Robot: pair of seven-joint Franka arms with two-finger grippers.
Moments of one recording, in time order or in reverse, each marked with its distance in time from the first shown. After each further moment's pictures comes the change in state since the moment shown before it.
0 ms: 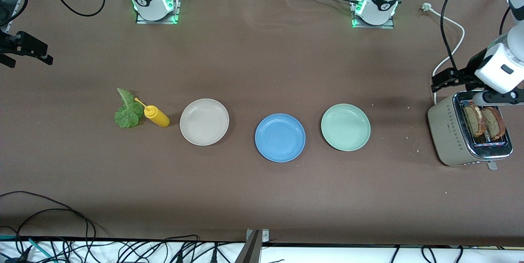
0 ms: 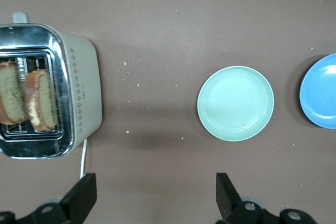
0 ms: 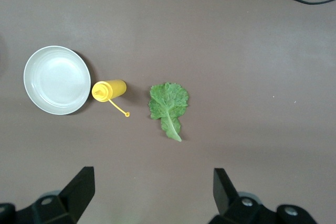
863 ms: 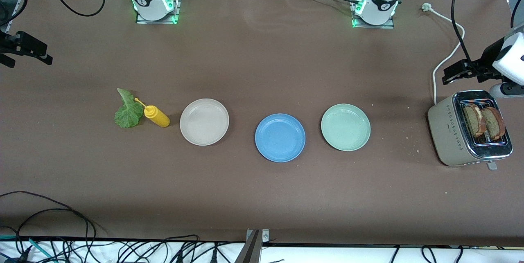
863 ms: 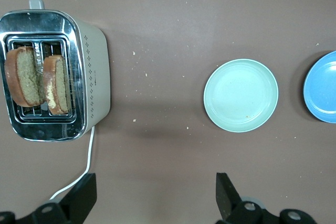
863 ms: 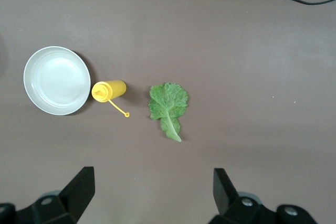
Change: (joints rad) left arm 0.015 -0.016 0.011 0.029 0.000 -0.071 -0.002; right arm 0.000 0.000 0.000 0.001 0.000 0.001 0.000
